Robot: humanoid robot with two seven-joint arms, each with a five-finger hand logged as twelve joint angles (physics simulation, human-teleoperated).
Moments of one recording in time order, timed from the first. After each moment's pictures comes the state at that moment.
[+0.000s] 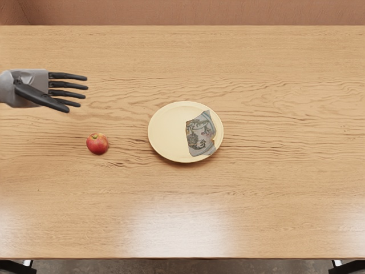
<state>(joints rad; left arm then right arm) -1.09 0.91 -0.29 -1.03 -0.10 -0.61 0.41 -0.02 0.00 -0.08 0.19 0.17 -0.21 -0.16</state>
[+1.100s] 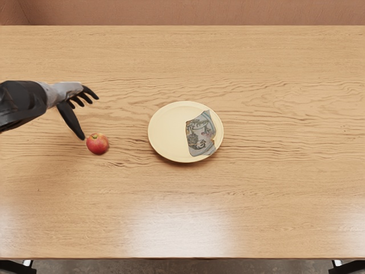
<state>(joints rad) -1.32 0.76 0.00 -1.46 0.72 0.00 0.61 -0.01 0.00 -0.08 0.18 0.17 -0.21 -0.16</state>
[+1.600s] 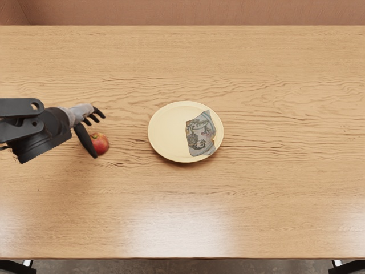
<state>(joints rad) -1.40 0.63 0.31 -1.50 0.59 0.32 0.61 -0.01 0.00 -0.08 0.18 0.17 -0.21 -0.16</state>
